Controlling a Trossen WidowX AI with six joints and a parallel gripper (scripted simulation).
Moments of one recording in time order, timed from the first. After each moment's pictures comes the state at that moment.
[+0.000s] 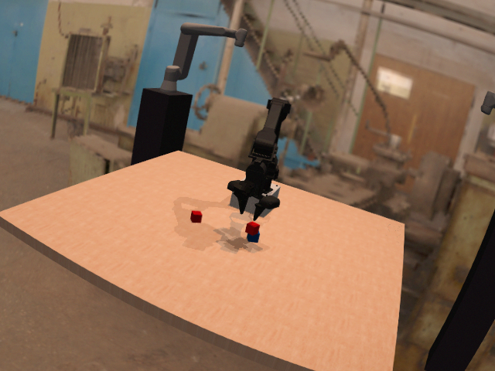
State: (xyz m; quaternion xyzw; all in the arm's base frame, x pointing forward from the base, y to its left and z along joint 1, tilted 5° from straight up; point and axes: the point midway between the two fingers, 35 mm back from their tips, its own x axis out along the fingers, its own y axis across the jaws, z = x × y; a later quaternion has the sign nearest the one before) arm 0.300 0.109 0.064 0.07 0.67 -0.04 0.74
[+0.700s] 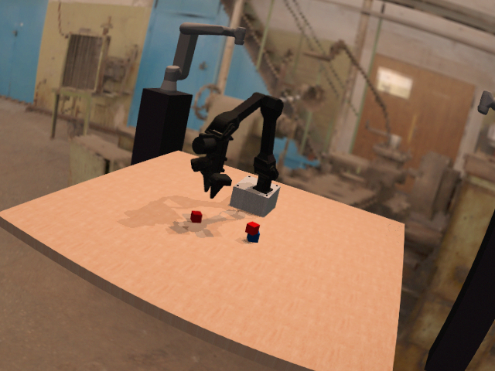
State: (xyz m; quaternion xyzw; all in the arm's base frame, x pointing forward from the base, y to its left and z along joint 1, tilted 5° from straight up) arm 0.325 -0.045 0.094 0.22 0.64 -0.19 0.72
